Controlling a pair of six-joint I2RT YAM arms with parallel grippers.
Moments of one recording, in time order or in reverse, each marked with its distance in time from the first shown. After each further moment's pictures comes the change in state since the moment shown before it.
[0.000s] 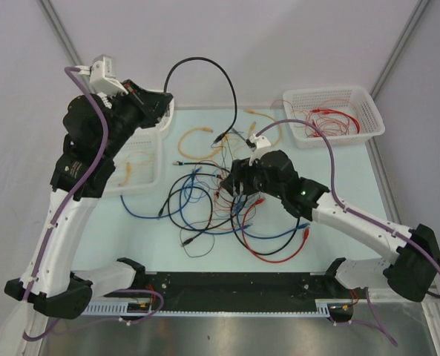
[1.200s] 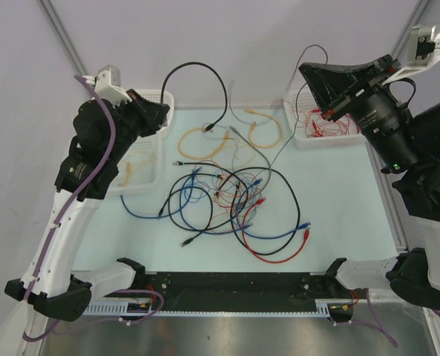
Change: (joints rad) left arm 0.000 -0.020 -0.064 -0.069 -0.089 -0.001; right arm -0.024 0.002 1.139 -0.360 0.152 -0.213
